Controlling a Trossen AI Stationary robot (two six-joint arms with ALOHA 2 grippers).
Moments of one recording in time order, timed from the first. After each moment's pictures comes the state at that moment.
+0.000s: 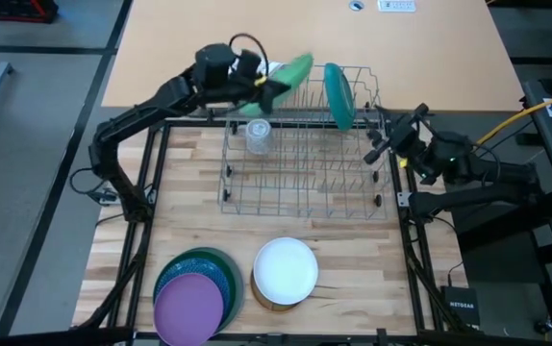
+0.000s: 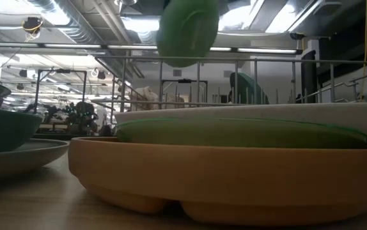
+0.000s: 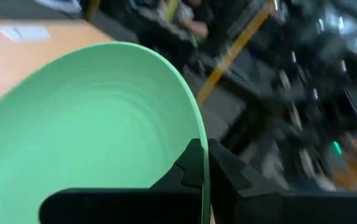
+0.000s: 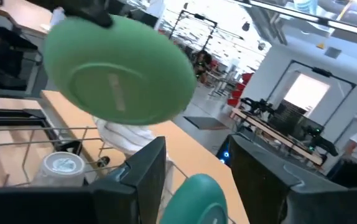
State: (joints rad) left arm 0.43 1.69 1.94 -0.42 0.10 -0.42; right arm -0.02 0.72 0.90 -0.07 0.81 -0.52
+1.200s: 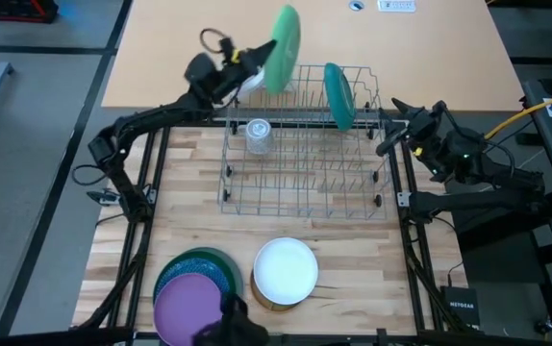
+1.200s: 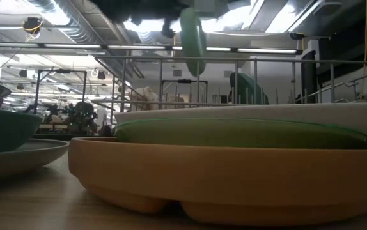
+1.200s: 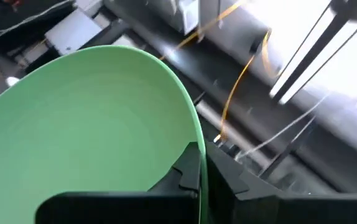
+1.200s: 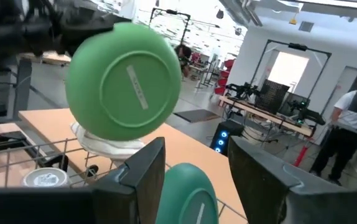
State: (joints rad) left arm 0.63 1.70 1.43 0.72 0.04 -0.91; right arm -0.10 0.63 0.90 -0.13 0.82 -0.39
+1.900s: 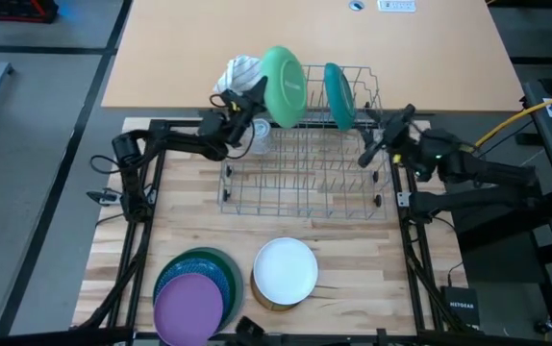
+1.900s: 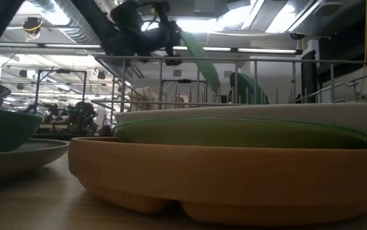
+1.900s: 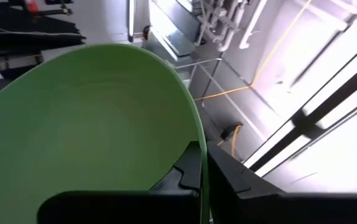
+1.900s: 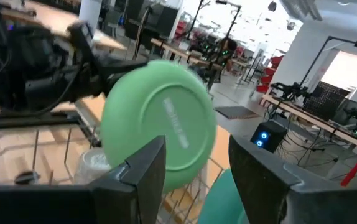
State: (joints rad) left arm 0.47 1.89 1.08 1.50 -0.37 -1.16; right arm -0.10 0.76 0.90 -0.13 0.66 -0.34
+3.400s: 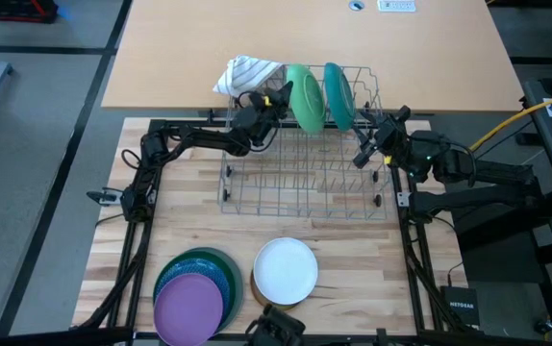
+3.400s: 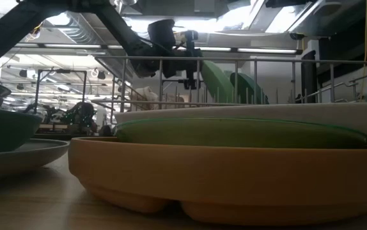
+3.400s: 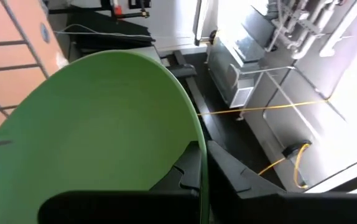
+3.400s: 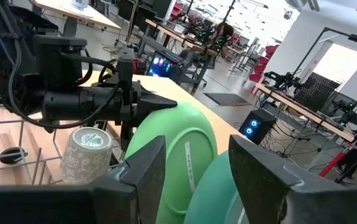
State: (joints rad) left arm 0.47 2.13 1.38 1.15 -0.51 -1.30; right arm -0.10 0.78 0.90 -0.19 0.71 -0.34
